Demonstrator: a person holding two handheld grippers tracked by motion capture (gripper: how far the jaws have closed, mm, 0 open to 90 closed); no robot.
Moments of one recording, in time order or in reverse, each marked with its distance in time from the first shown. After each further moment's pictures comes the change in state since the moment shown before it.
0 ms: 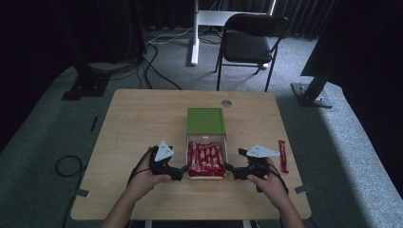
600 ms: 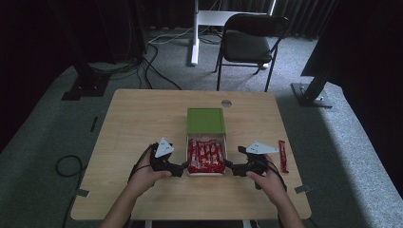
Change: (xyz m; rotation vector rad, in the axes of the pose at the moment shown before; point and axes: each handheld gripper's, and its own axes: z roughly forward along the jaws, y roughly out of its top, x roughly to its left) left arm 0.008 0.004 0.006 0.002 0.005 -0.010; right arm -0.007 0.004 0.007 -0.004 -0.008 0.019
